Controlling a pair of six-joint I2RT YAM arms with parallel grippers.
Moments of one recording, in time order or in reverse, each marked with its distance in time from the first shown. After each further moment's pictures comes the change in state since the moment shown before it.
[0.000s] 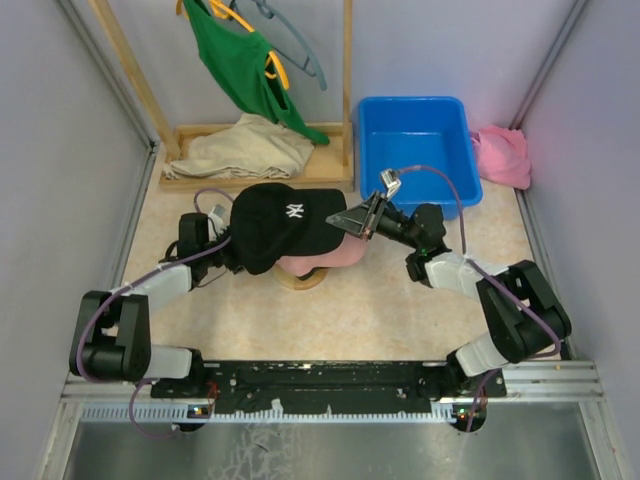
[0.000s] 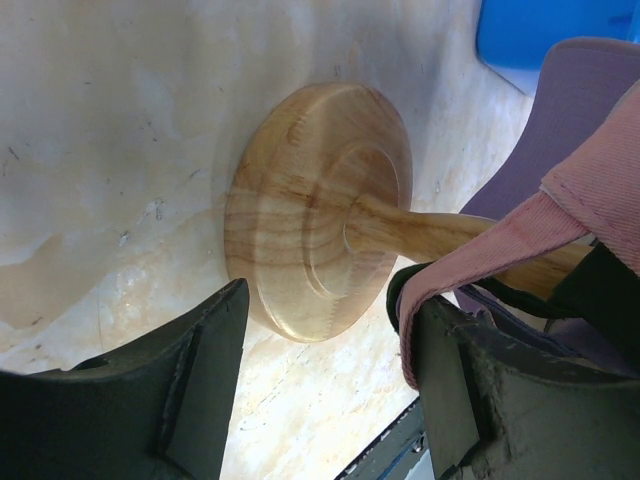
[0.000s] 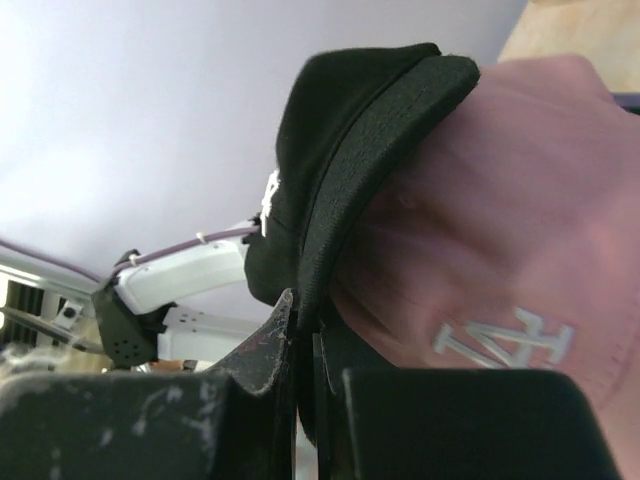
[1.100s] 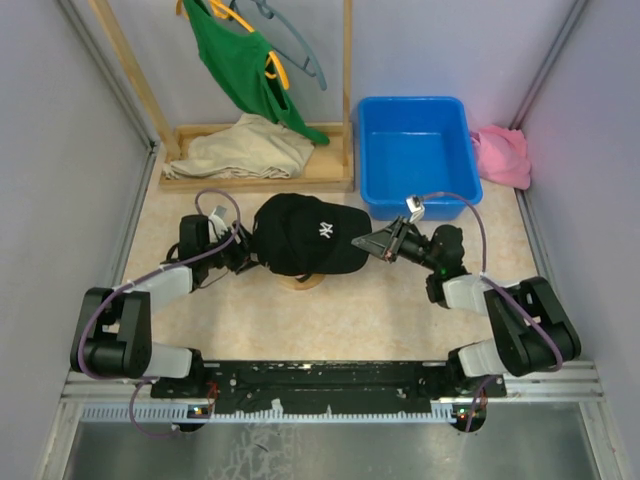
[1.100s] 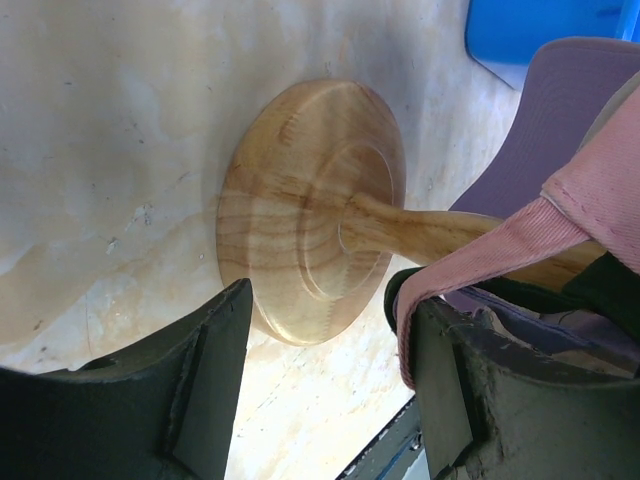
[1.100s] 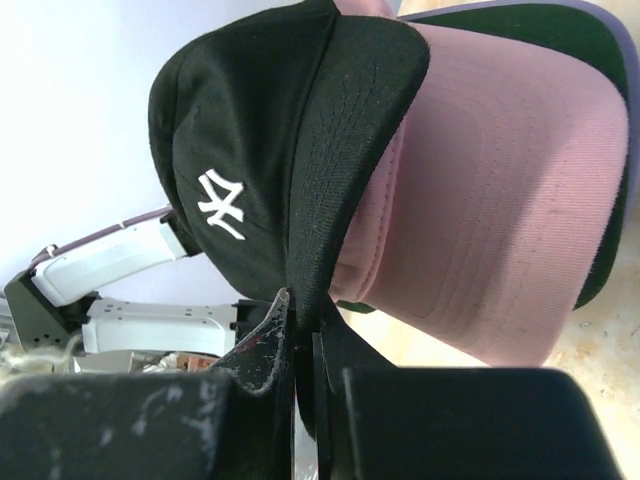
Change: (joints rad) left arm 0.000 0.020 -0.021 0.058 0.023 -0.011; right arm -0.156 -0.091 -0.261 -0.062 -0.043 -0.155
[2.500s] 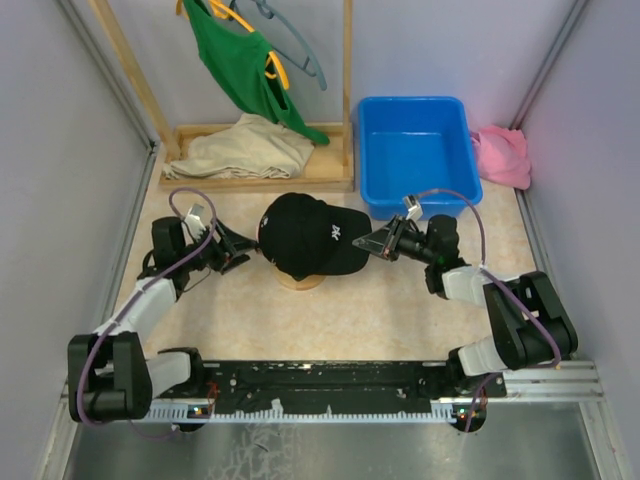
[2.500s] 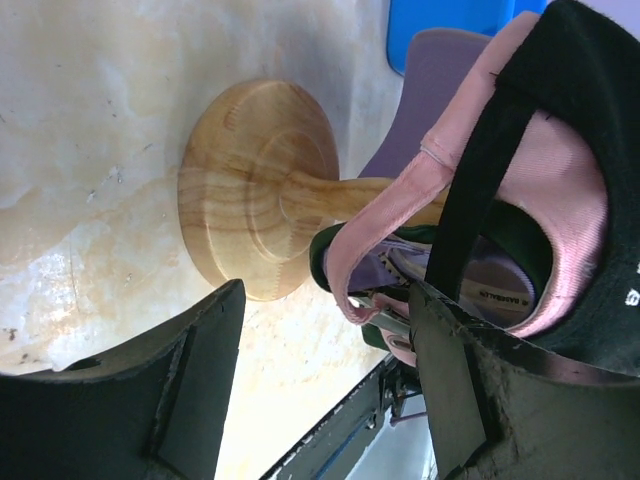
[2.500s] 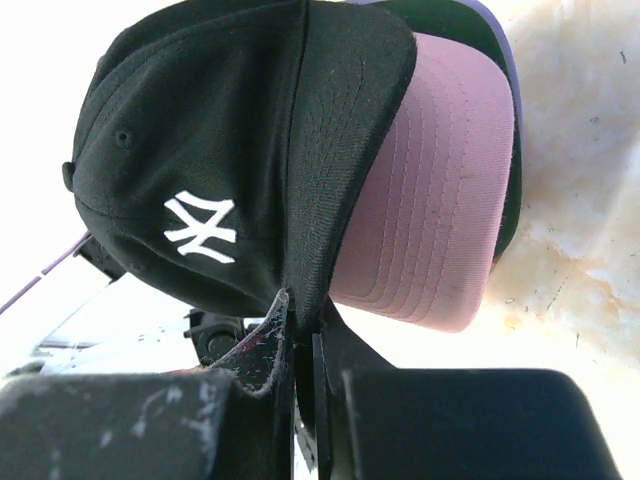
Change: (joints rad) left arm 0.144 -0.230 -0.018 -0.133 0.154 -0.024; right arm -0.015 0.039 0.073 -0.235 -0.006 -0.129
